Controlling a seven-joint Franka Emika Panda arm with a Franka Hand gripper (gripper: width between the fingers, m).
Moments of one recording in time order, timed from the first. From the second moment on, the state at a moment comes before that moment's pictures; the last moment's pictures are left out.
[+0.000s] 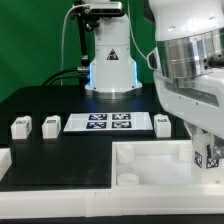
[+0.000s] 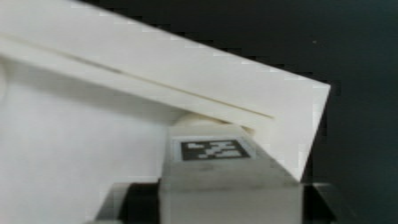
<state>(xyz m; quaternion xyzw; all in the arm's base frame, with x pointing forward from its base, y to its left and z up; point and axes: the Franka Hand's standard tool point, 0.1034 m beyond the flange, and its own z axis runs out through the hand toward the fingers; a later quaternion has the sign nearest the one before) 0.626 0.117 0.070 -0.76 0.64 0.05 0.10</state>
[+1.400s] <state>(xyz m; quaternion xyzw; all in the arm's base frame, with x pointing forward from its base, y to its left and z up) 0.617 0.134 0.091 -0.59 0.80 0.07 0.09</state>
